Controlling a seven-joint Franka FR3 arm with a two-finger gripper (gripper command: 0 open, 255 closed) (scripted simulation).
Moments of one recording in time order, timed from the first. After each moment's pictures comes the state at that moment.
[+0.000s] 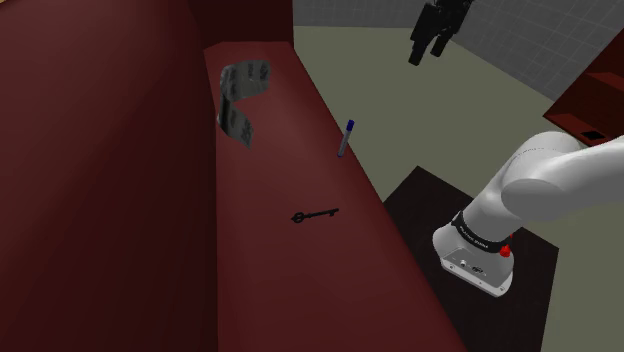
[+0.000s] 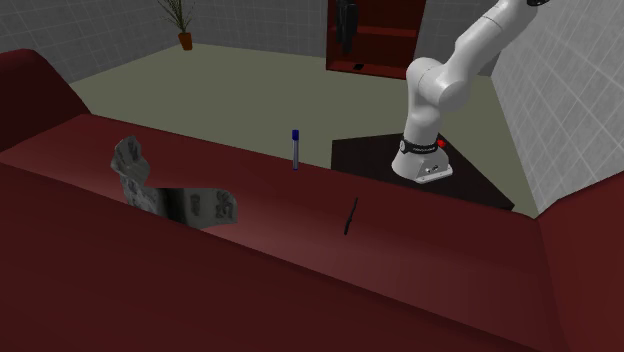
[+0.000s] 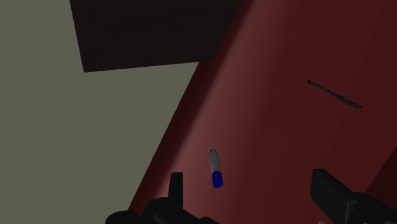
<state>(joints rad) -0.02 -0.77 0.06 -2.28 0.04 1.54 0.12</state>
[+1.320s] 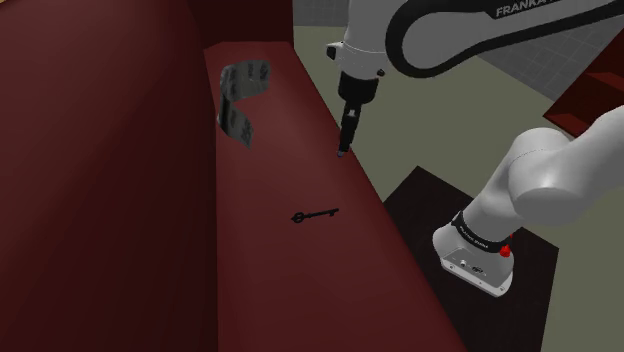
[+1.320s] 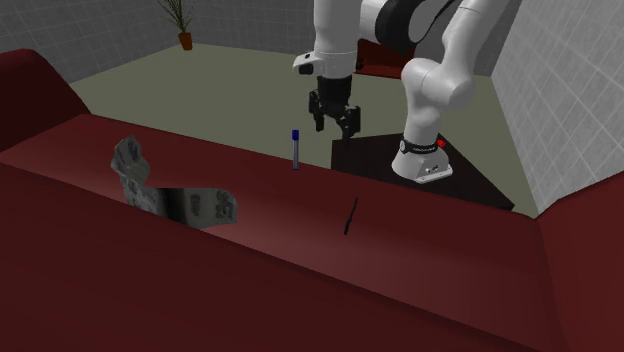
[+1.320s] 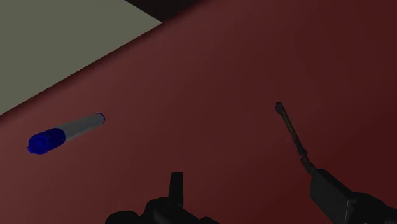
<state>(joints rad) 0.22 -0.43 0.21 -2.46 0.10 2.02 -0.16</state>
